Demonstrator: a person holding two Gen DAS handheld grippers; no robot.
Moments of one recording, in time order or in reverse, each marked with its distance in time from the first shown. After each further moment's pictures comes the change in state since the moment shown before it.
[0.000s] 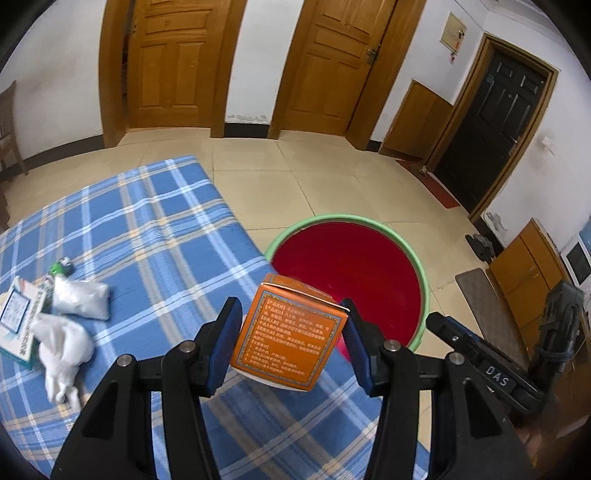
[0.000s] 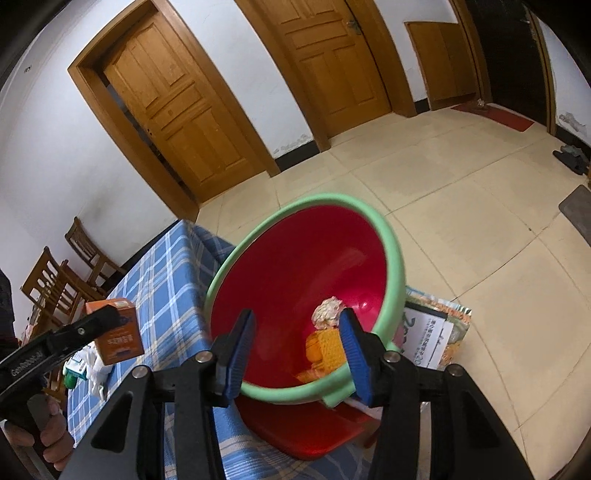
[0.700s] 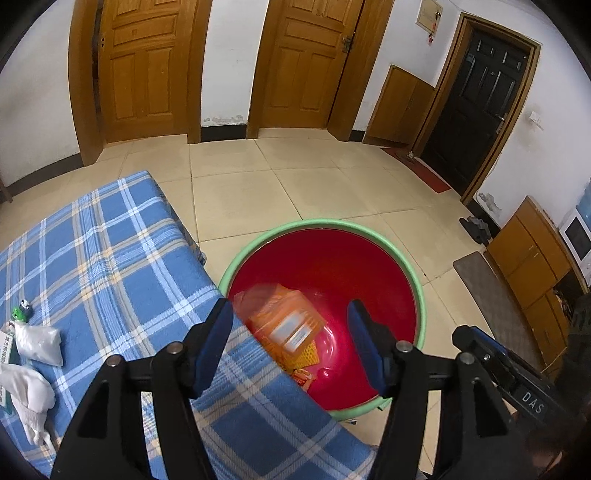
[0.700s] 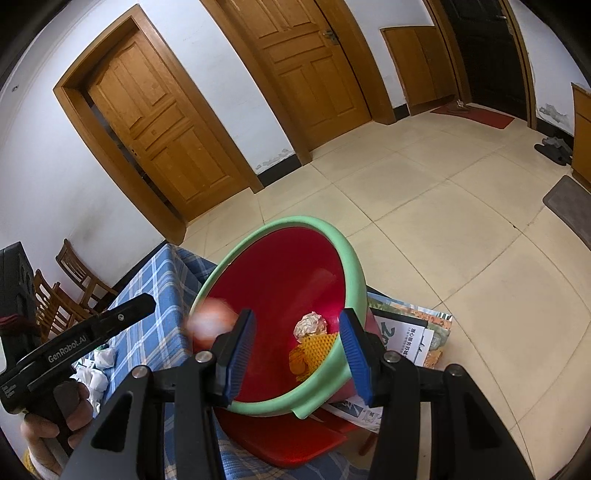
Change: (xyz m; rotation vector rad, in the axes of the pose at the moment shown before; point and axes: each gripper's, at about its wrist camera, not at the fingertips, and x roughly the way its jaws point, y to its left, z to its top) left arm 0.045 -0.035 0.020 0.087 0.012 -0.019; right arm -0.014 -0.021 0.006 0.060 -0.044 -0.038
